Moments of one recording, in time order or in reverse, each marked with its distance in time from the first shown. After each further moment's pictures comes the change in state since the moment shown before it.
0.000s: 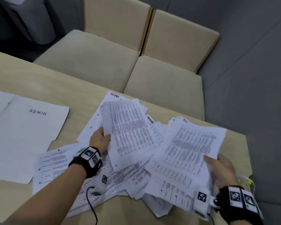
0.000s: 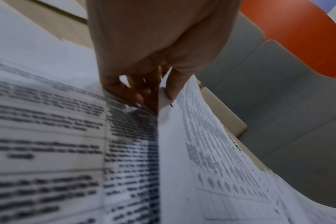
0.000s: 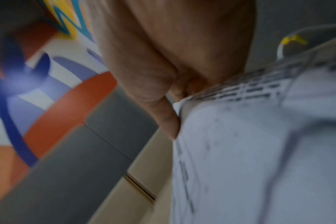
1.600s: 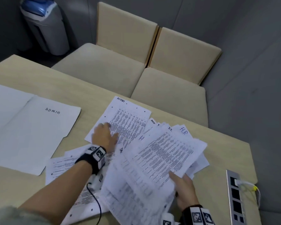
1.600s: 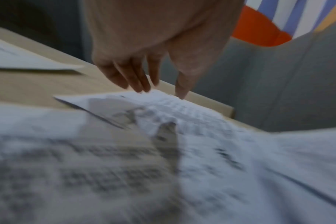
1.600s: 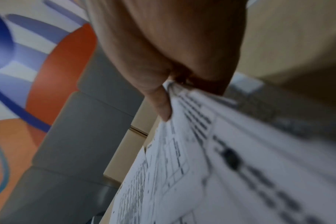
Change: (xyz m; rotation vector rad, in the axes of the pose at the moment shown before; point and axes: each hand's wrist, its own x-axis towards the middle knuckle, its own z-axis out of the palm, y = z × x) left_hand -0.013 -0.002 -0.011 0.450 0.225 0.225; right_hand -0.066 0.087 0.088 0.160 -0.201 0.105
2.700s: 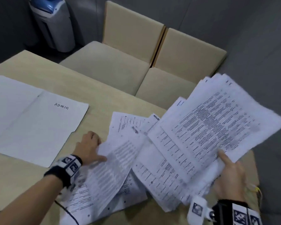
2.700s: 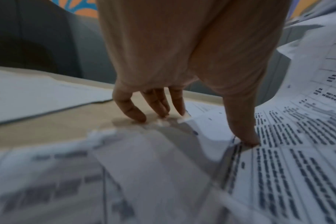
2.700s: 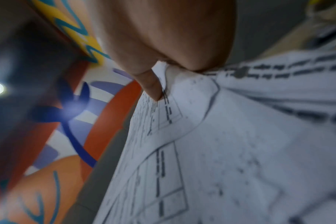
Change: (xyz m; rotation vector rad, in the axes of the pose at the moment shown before) left_hand -0.033 -0.090 -0.040 0.271 -0.325 0.155; right_hand -0.047 -0.109 -0.033 0.246 0.174 -0.456
